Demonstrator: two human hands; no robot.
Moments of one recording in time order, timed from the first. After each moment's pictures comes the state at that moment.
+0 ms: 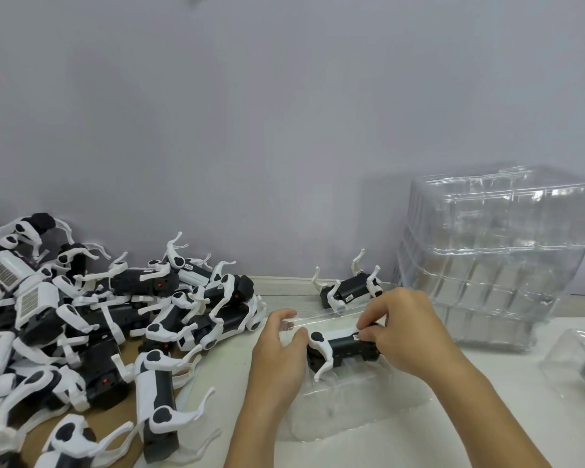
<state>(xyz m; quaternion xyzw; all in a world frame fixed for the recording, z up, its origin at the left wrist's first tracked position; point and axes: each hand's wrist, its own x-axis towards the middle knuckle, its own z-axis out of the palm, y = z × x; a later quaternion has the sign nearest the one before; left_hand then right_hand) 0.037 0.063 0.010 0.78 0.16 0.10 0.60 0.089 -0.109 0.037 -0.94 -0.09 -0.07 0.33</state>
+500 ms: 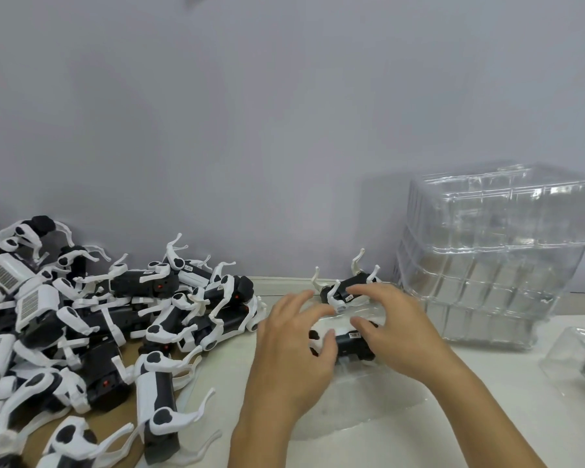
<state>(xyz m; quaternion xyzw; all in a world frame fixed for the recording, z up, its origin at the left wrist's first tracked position) 0.032 0.058 0.022 0.92 -0.06 0.22 0.32 0.089 -0.107 0.030 -0.91 -0.15 -0.07 0.38</state>
